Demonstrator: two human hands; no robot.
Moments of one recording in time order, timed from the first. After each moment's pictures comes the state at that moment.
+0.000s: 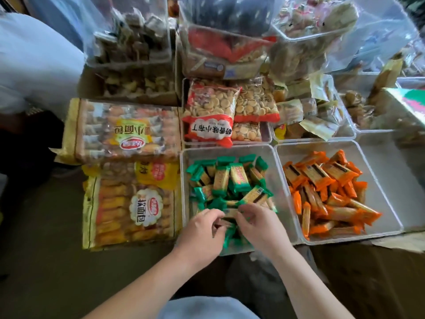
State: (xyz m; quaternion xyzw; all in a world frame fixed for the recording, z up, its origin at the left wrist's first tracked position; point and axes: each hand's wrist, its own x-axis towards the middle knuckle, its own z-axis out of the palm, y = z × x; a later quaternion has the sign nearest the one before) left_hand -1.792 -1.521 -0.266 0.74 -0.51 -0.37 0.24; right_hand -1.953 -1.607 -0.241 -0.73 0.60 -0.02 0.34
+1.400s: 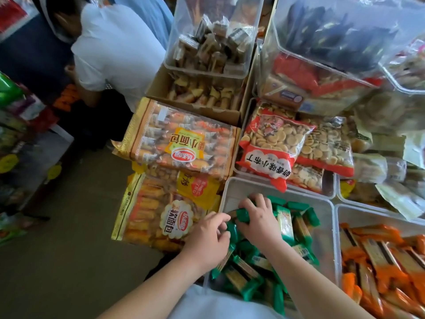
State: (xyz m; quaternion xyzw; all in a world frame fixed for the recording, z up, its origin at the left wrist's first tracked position) left_hand -1.717 -1.558 -0.278 0.81 -0.38 -0.34 0.30; right_hand -1.829 -1.710 -0.322 -0.90 0.37 0.06 0.21
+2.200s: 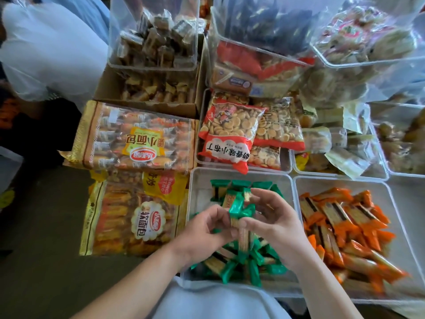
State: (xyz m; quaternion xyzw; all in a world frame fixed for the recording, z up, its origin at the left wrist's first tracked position) left_hand -1.753 -1.585 -0.236 0.60 -0.30 -0.61 0.42; right_hand -1.928 -1.688 -0.203 -0.55 0.44 -0.23 0.67
